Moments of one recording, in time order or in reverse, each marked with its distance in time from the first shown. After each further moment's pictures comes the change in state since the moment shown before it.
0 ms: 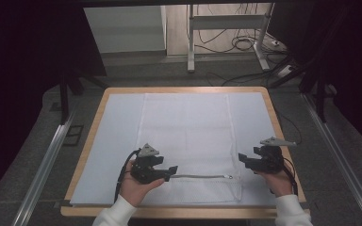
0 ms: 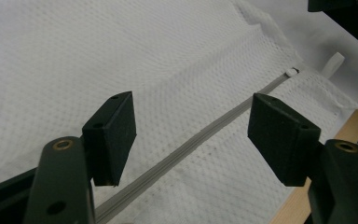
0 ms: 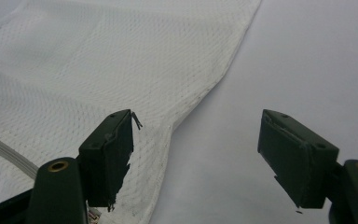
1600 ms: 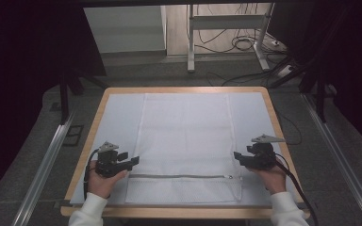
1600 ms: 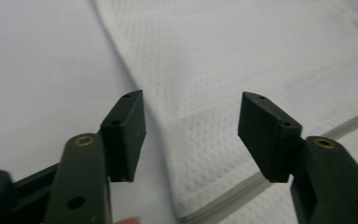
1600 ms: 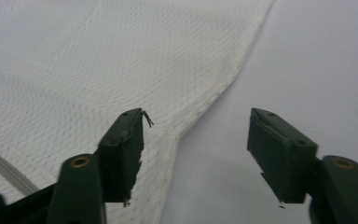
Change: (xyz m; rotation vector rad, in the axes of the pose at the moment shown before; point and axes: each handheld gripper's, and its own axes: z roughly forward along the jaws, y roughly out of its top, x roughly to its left) left arm 0.101 -0.041 -0.043 -0.085 0.167 -0.155; right arm 0.007 0.007 0.018 0.039 -0.018 -0.042
